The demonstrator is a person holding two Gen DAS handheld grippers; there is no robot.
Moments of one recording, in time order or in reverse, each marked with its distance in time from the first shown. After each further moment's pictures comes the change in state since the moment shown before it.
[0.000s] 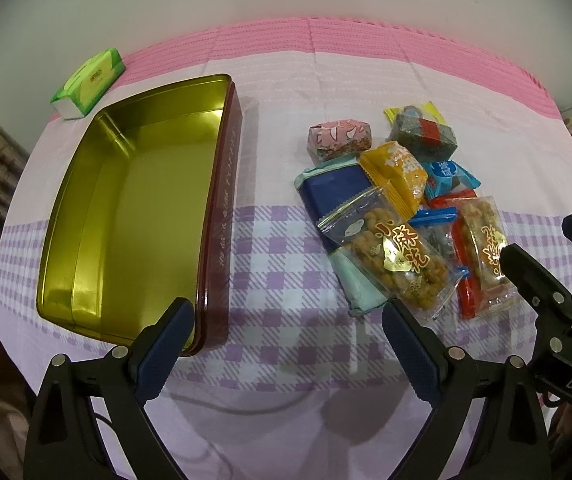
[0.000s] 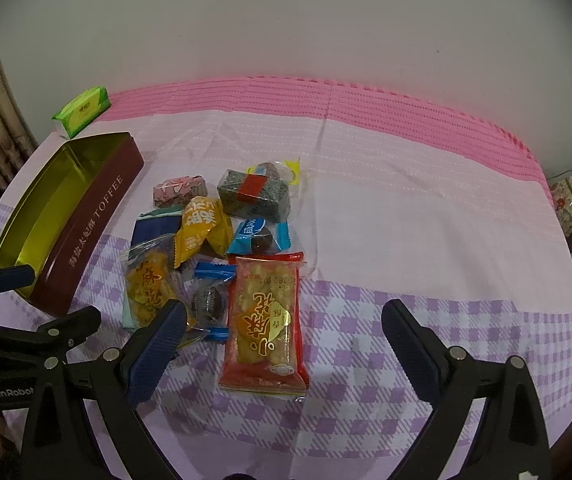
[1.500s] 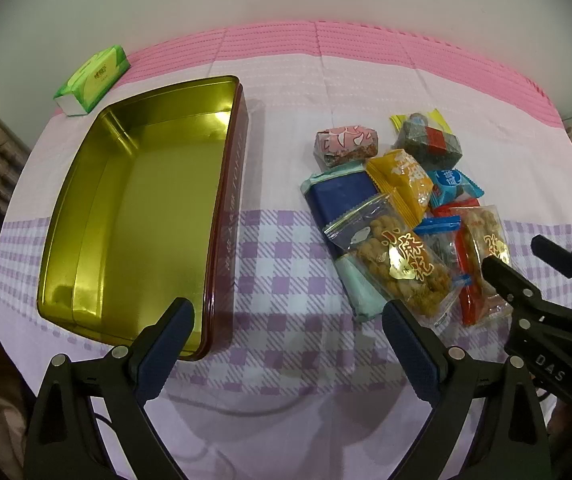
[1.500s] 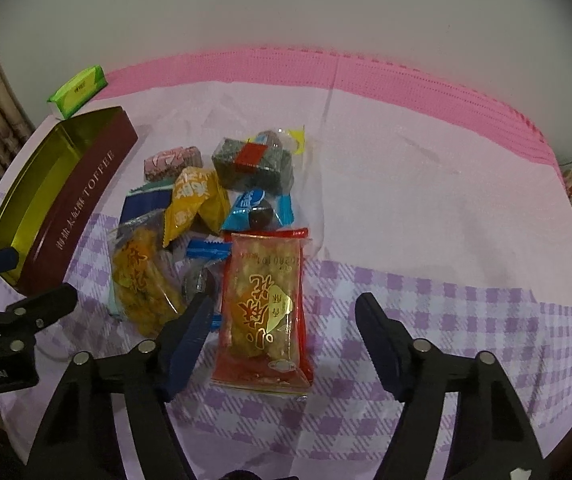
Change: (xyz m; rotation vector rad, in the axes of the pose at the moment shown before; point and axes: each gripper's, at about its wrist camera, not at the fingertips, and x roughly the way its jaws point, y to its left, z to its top) left arm -0.002 0.005 0.002 -0.022 -0.006 -0.009; right arm 0.026 -0.002 -0.004 -0.005 0.096 0.016
